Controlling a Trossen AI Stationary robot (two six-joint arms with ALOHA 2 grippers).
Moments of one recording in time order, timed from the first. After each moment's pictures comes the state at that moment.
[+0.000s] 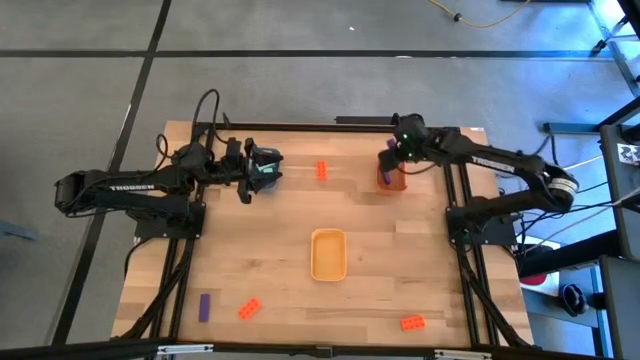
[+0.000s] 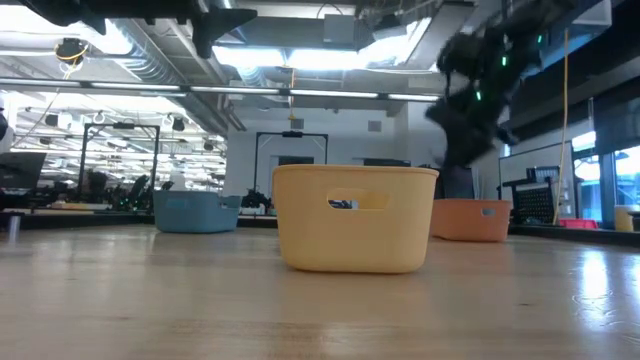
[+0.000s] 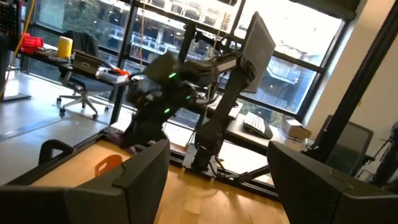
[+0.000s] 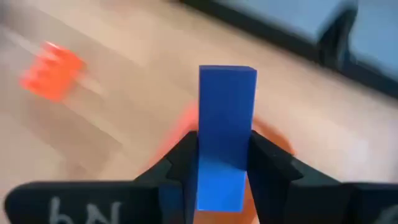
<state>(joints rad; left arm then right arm) 0.24 0.82 0.52 0.51 0.11 -0.37 -0.59 1.26 0.84 -0.54 0.20 0.42</state>
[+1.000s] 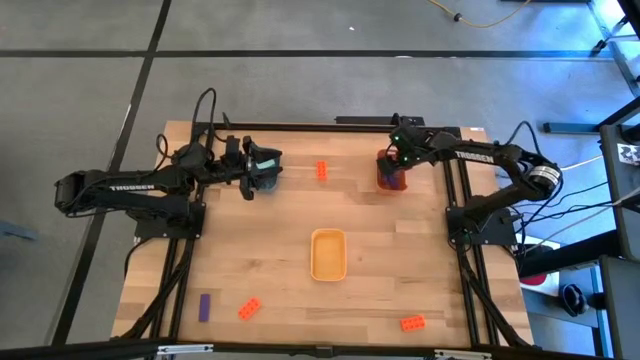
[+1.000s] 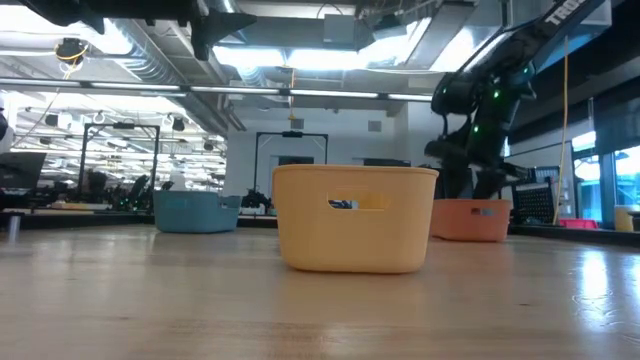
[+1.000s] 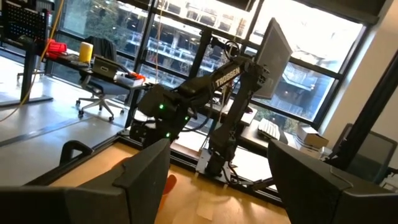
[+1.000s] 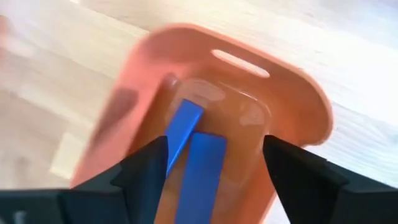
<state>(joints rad) 0.24 0.82 0.52 0.51 0.04 -0.36 -0.68 1.44 0.78 -0.51 0.06 0.50</state>
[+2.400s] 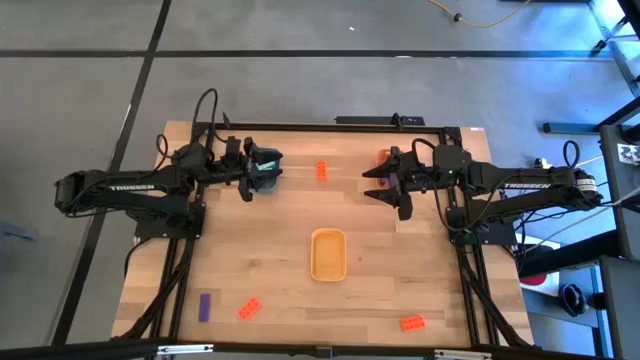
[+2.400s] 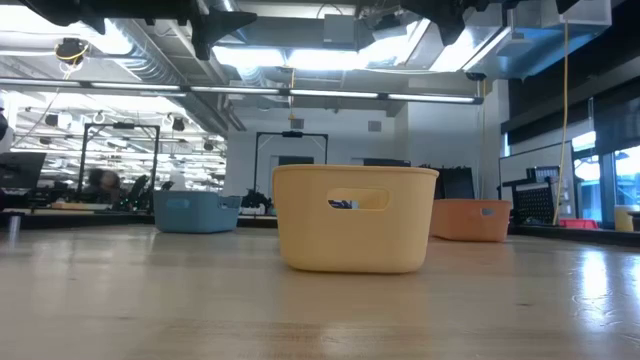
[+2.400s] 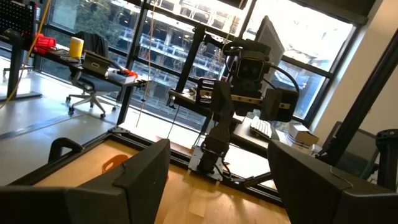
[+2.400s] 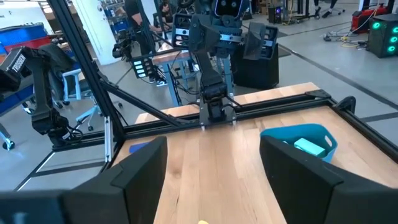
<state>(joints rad) 0.23 0.82 0.52 0.51 0.07 -0.38 -0.09 0.97 0.77 0.09 -0.15 0.20</state>
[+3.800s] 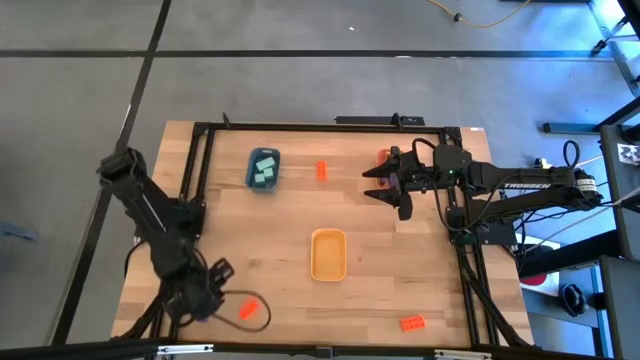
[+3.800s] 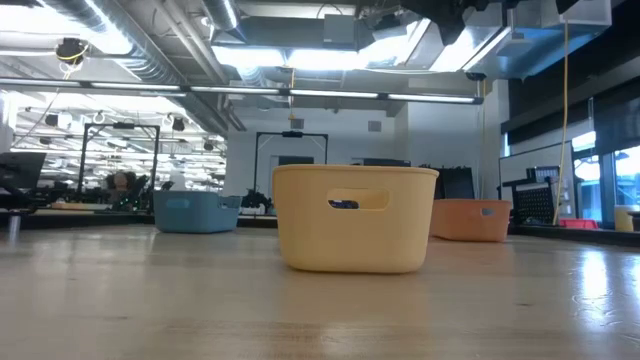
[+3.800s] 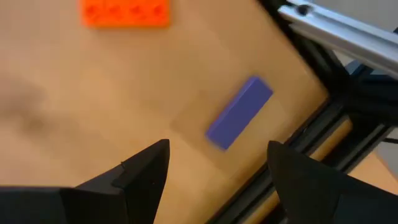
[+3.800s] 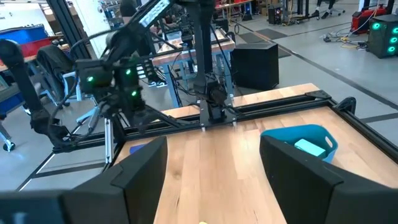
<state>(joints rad) -0.94 1.40 0.99 -0.90 0.14 -0.17 -0.09 0.97 0.77 0.09 -0.15 0.20</state>
